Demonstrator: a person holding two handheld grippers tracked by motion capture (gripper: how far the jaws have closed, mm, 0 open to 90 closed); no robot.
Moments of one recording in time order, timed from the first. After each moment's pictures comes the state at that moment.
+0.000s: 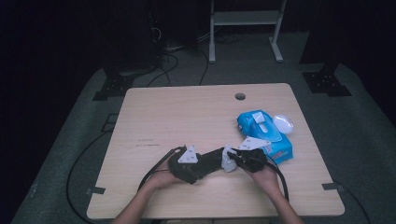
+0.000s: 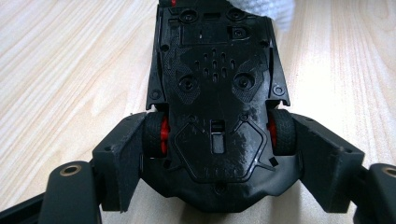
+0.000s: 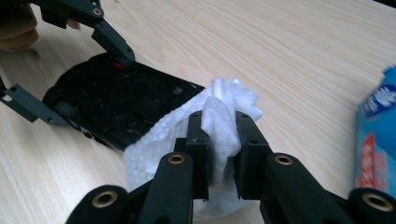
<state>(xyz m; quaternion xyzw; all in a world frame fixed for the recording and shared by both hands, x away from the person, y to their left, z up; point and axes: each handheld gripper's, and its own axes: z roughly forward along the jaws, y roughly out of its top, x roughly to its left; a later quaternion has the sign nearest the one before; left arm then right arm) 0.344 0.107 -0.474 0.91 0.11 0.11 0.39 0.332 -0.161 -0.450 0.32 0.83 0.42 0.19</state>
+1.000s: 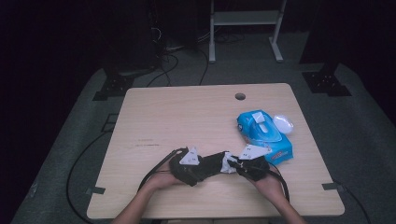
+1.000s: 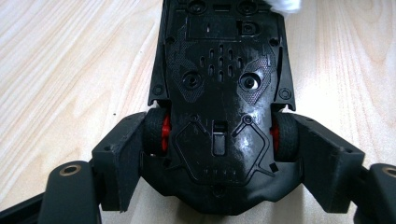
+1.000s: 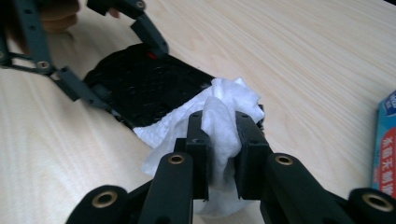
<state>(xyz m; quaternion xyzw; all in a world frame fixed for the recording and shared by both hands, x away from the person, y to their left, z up) 0.340 0.103 -0.474 0.92 0.09 0.11 0.38 0.305 -0.163 -0.446 0.28 0.85 0.41 0.18</state>
